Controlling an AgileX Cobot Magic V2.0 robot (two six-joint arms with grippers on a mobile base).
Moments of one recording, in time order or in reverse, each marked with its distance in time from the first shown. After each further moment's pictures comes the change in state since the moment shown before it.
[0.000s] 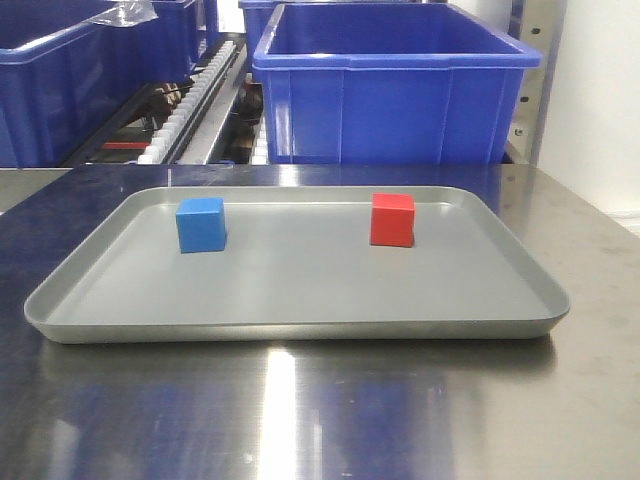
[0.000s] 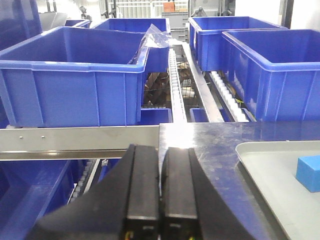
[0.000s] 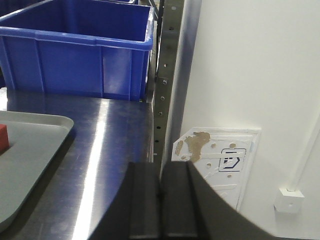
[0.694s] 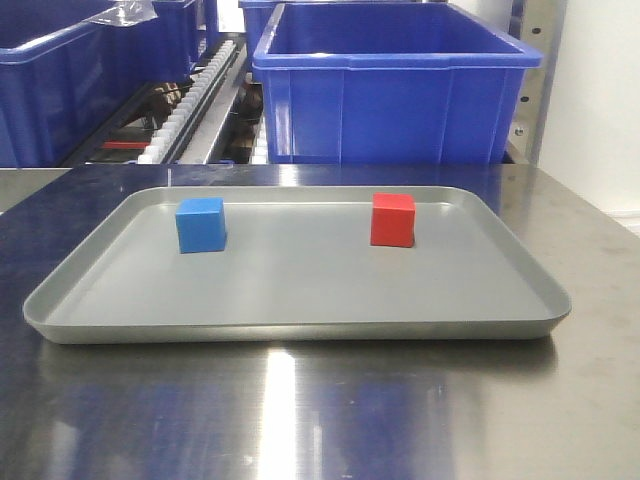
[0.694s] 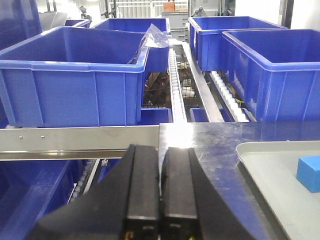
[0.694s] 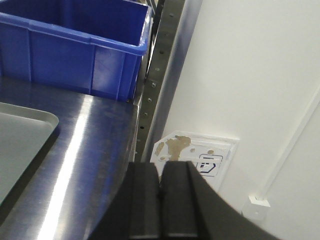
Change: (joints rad) left arm 0.000 0.000 0.000 0.000 0.000 0.000; right arm 0.000 0.064 -0.165 -0.134 0.146 -0.012
